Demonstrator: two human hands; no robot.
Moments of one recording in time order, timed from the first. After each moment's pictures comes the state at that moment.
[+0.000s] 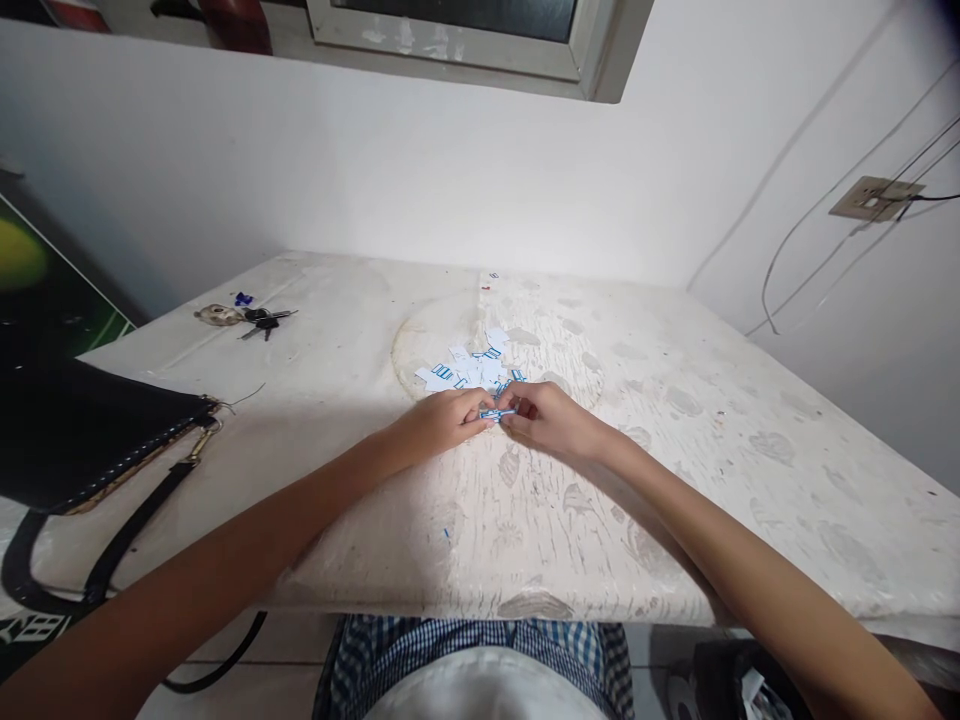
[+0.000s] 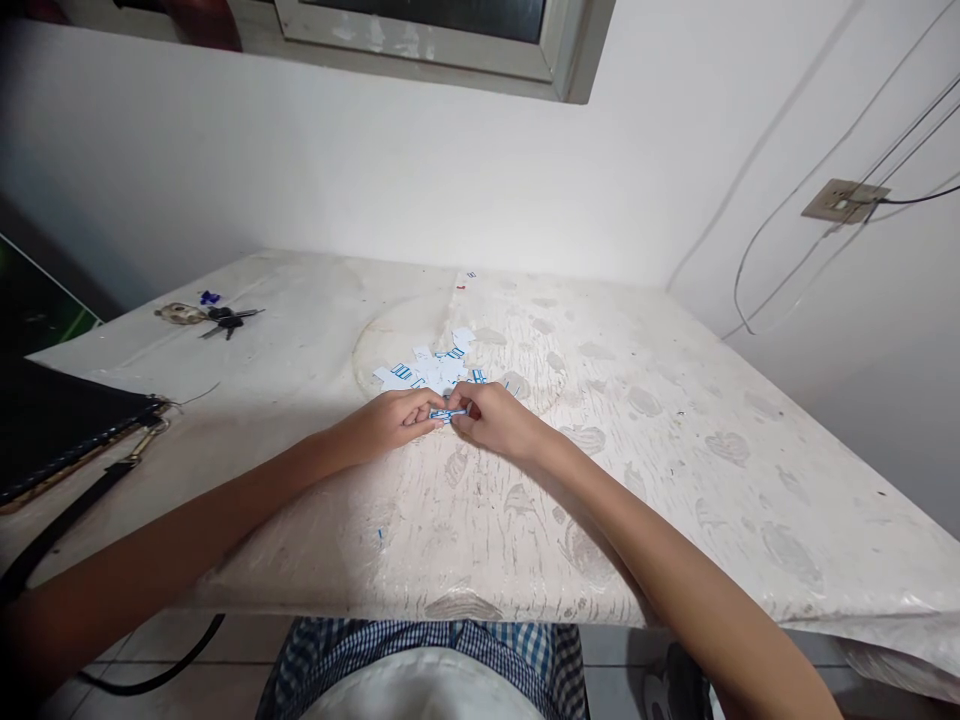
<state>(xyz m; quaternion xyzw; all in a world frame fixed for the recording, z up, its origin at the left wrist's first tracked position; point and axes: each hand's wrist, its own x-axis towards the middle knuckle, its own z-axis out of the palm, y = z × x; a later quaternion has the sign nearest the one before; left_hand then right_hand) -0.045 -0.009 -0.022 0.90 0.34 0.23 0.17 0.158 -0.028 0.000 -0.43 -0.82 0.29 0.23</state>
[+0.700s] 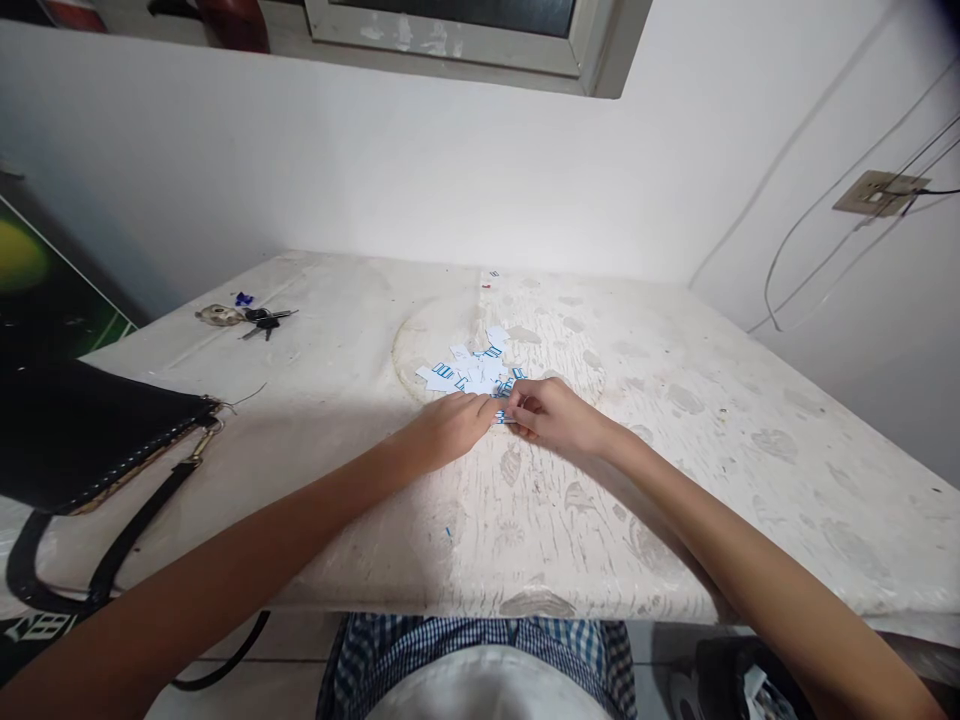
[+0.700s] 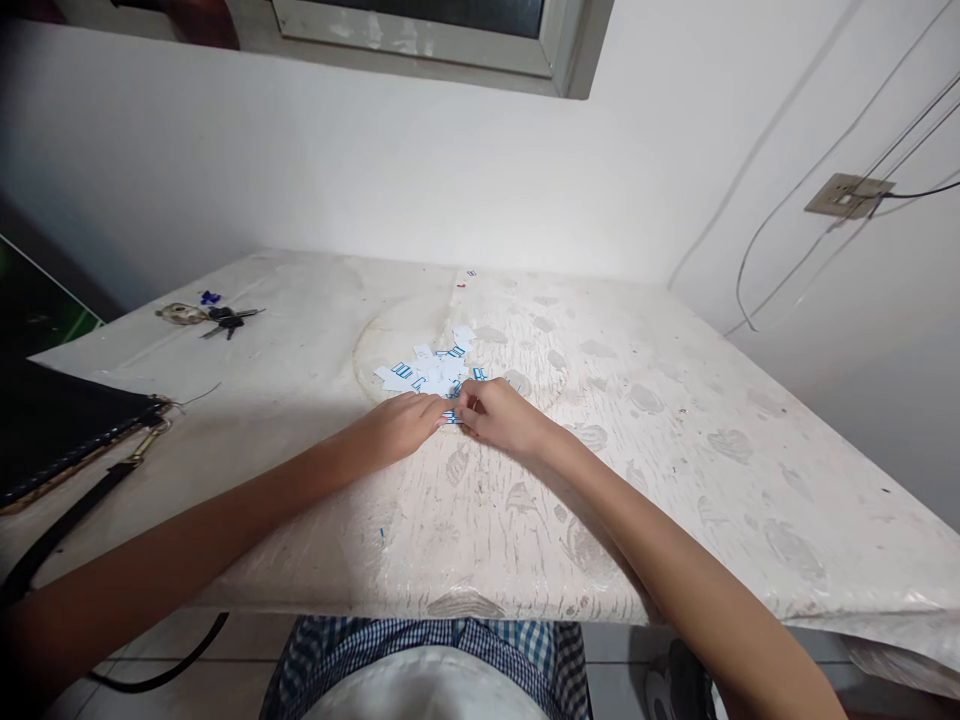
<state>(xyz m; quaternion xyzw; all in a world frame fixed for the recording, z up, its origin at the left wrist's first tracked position) -0.036 -0.005 -0.045 0.94 0.25 0.19 -0.16 0.159 -0.027 -0.002 -0.43 -0.79 0.36 0.24</state>
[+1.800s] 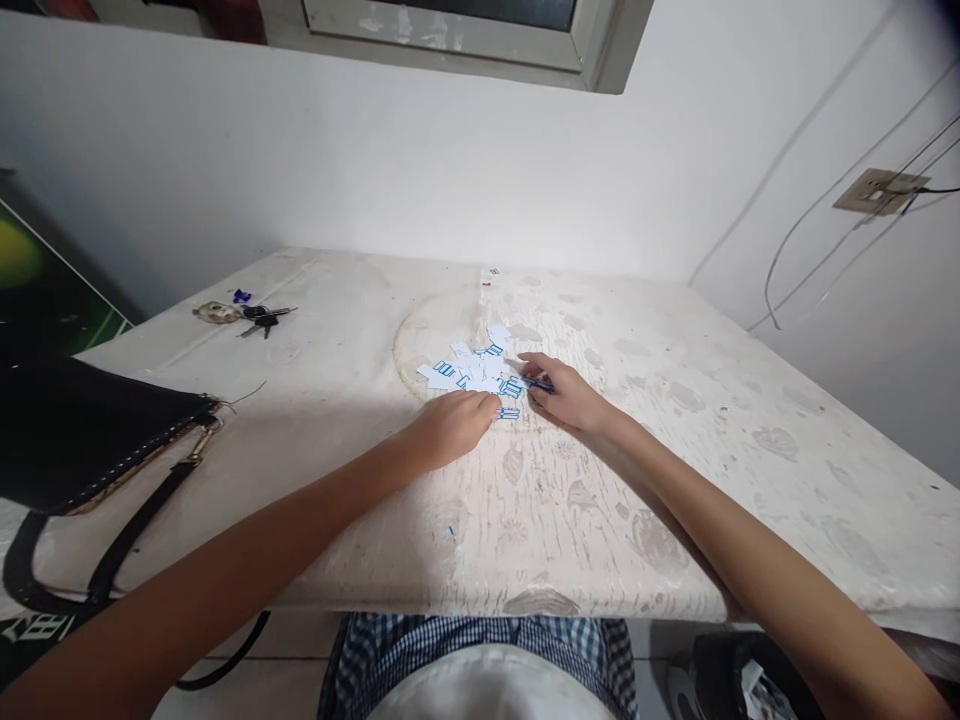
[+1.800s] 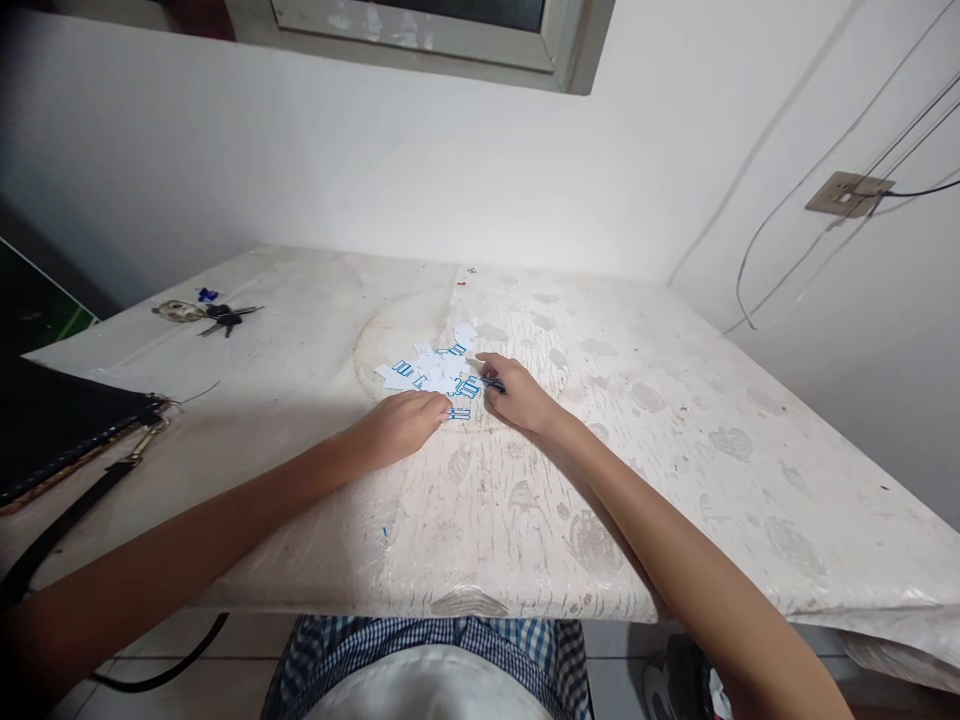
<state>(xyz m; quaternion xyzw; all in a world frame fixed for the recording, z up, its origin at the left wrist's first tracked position) -0.032 -0.012 -0.031 0.93 0.34 0.12 -0.06 0.183 0.012 -0.027 -0.47 -0.81 0.19 0.29</state>
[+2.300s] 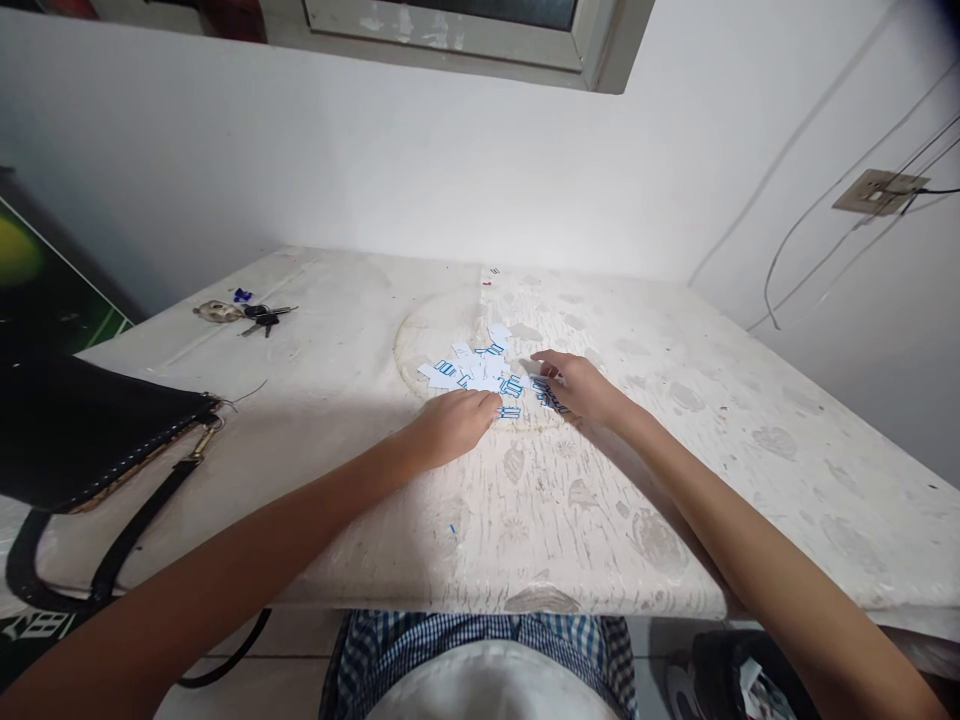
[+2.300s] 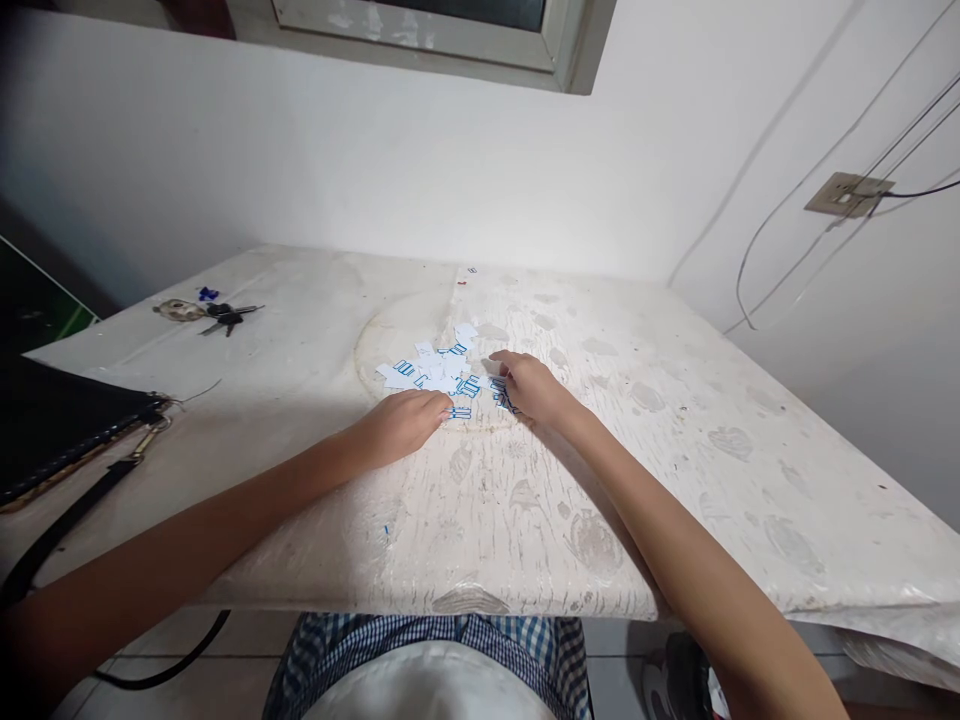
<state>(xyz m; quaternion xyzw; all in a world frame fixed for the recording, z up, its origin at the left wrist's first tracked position) -0.032 -0.012 -0.029 0.93 0.35 0.11 -0.06 0.198 0.016 -0.016 -0.51 -0.83 0.11 0.22</state>
